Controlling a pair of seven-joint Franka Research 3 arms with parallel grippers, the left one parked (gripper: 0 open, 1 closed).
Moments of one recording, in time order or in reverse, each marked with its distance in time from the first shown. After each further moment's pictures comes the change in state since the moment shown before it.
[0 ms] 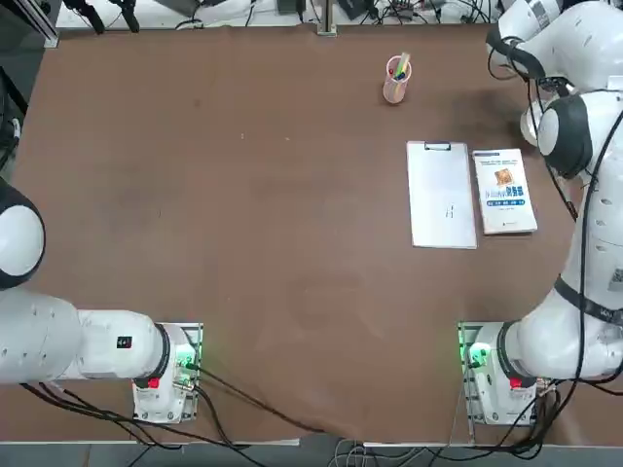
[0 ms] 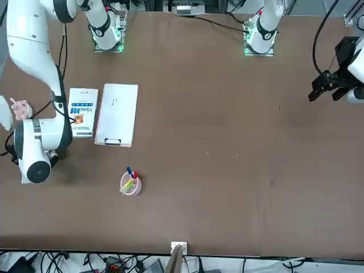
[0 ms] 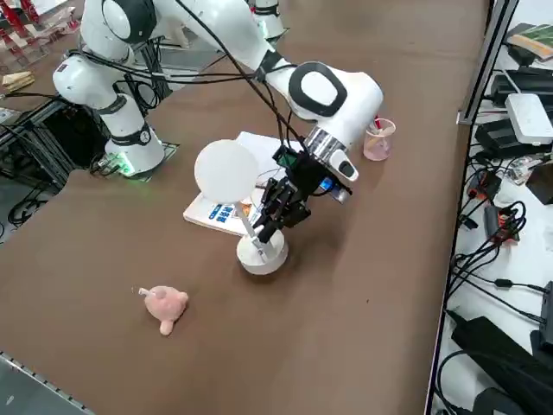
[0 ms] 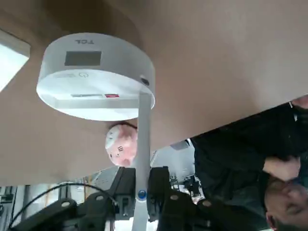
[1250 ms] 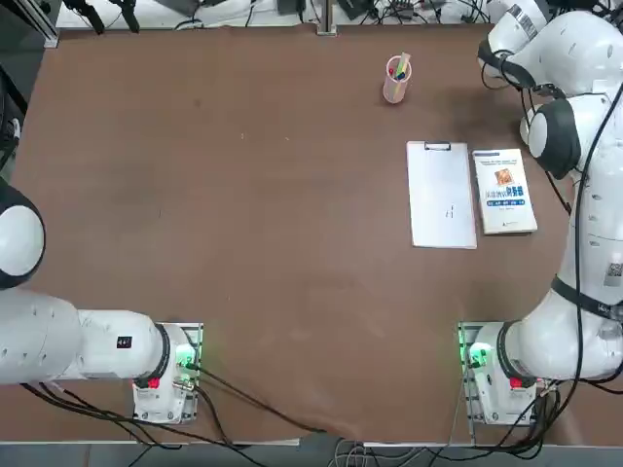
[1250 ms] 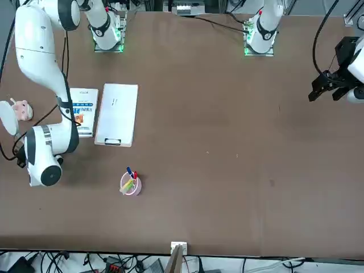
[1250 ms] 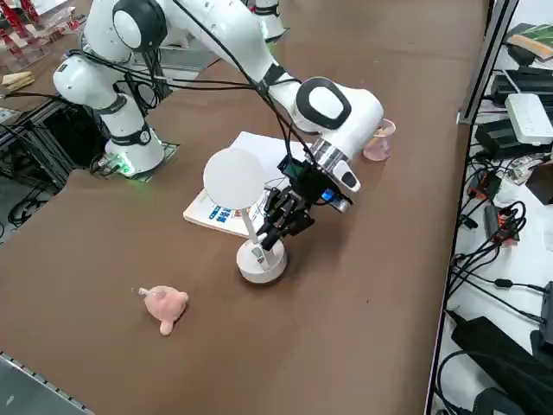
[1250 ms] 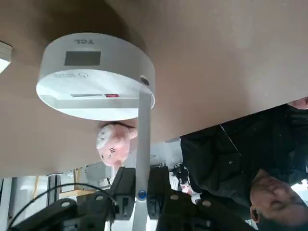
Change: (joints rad) arm 0.008 0.066 0.000 0.021 -0.061 -0.001 0.002
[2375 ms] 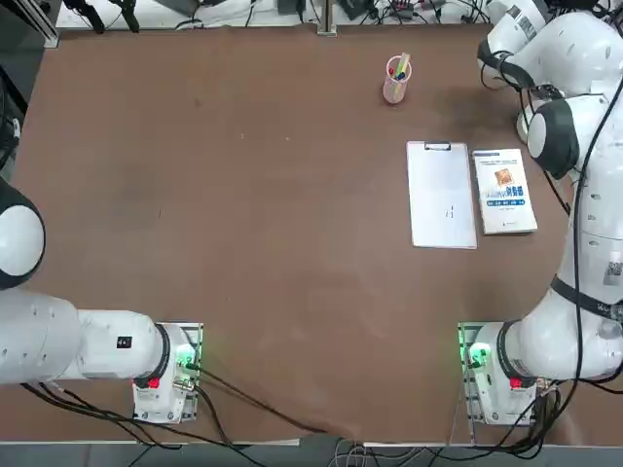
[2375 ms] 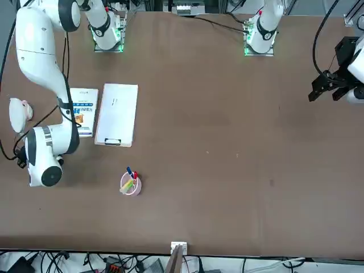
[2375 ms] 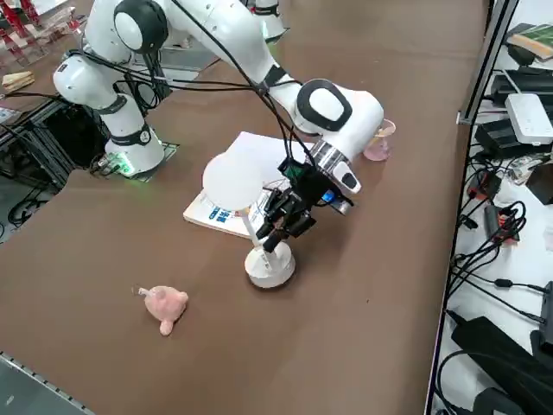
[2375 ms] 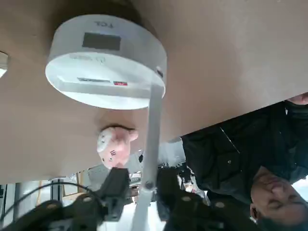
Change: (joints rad) arm 0.000 0.008 0.000 0.008 0.001 0.000 0.037
